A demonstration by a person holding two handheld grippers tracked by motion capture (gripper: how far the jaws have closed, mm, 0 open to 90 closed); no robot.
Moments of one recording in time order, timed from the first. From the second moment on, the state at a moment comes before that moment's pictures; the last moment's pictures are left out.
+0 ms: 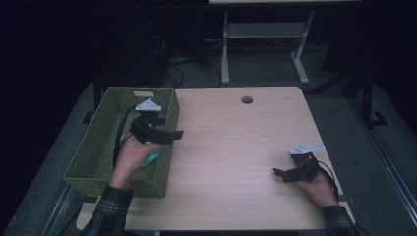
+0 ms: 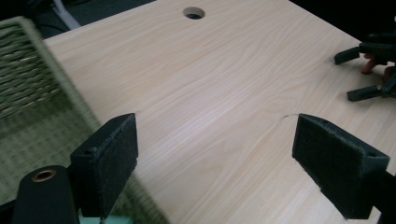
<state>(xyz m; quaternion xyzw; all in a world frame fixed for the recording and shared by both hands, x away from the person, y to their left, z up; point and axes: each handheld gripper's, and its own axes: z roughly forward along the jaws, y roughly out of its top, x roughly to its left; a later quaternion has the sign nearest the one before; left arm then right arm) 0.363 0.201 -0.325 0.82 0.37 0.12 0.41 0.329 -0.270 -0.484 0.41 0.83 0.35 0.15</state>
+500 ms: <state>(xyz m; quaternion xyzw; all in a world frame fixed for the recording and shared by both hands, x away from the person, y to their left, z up) 0.361 0.145 -0.345 0.84 0.33 0.11 0.42 0.329 -0.270 -0.484 0.41 0.83 0.35 0.15</state>
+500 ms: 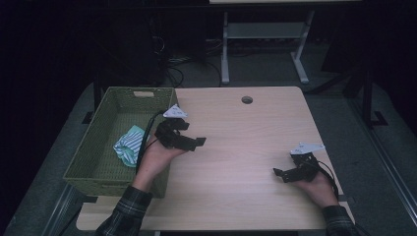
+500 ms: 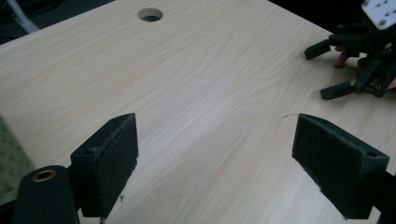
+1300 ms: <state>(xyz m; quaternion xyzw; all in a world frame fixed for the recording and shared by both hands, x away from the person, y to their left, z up) 0.357 0.094 -0.406 0.86 0.31 0.10 0.40 0.329 -0.270 -0.484 0.41 0.83 0.35 0.15</state>
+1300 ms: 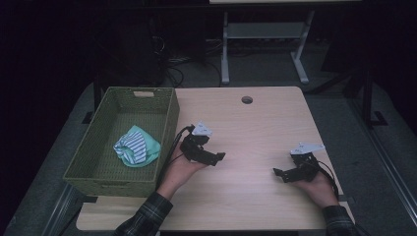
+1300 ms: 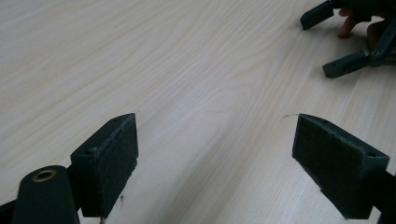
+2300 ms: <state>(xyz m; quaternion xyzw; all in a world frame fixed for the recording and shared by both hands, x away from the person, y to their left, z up) 0.349 0.083 -0.476 0.88 0.30 0.12 0.35 0.329 -0.270 -0.484 0.41 0.83 0.35 0.15</state>
